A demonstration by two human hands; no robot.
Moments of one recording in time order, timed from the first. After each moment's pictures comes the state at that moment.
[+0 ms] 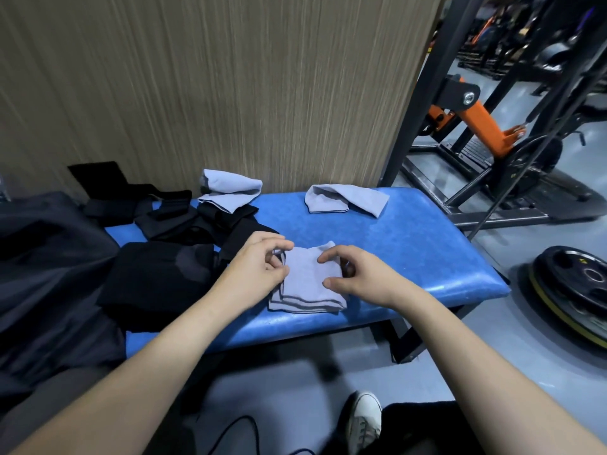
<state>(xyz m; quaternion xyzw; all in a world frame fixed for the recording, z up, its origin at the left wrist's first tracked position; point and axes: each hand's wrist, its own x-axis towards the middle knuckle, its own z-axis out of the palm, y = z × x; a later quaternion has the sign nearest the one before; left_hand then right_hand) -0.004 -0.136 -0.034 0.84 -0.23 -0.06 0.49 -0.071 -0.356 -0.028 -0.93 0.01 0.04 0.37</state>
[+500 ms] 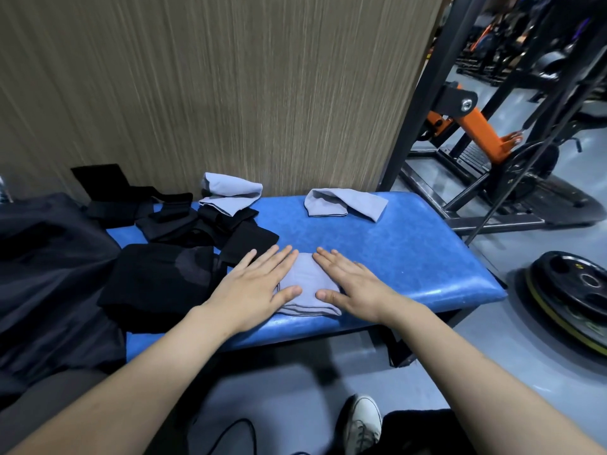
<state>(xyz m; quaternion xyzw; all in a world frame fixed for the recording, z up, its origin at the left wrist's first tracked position) -0.004 -0.124 -0.054 0.92 -0.39 -0.05 0.06 -0.068 -0.361 -0.055 -0.98 -0.08 0.10 0.15</state>
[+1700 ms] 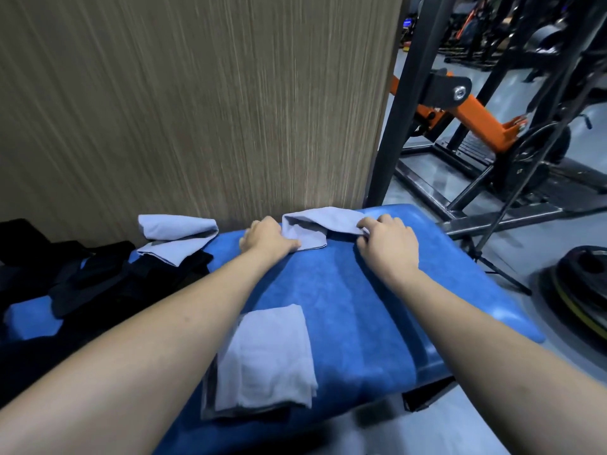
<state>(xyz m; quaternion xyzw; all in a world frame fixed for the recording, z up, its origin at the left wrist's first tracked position) 0.161 -0.297 -0.049 0.96 -0.08 -0.08 0.26 0.059 -0.490 -0.066 -0.96 0.22 -0.18 0.05</state>
